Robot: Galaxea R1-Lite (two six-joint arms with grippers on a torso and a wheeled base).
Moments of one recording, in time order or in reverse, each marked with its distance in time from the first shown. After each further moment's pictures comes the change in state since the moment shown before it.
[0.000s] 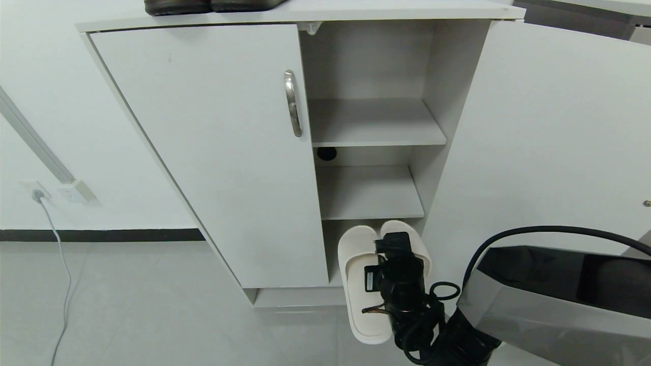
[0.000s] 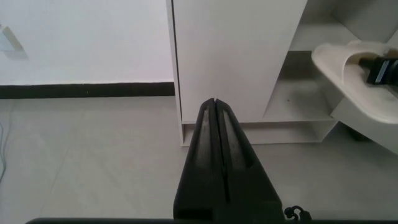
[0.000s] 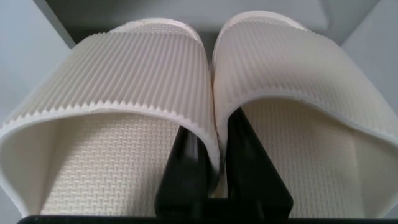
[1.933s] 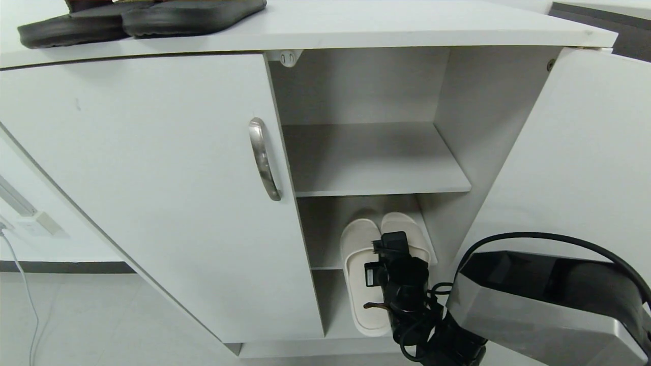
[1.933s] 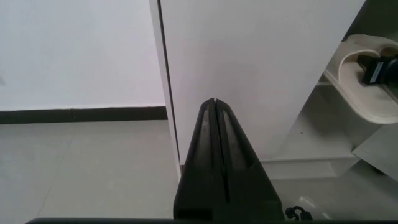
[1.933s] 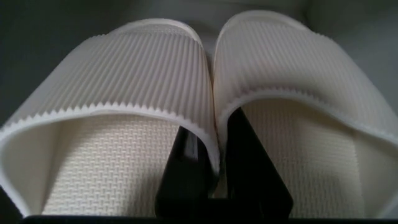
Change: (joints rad) left arm 0.000 0.000 0.000 0.000 0.000 0.001; right arm -0.027 0.076 -0.040 -0.135 0.015 -0.134
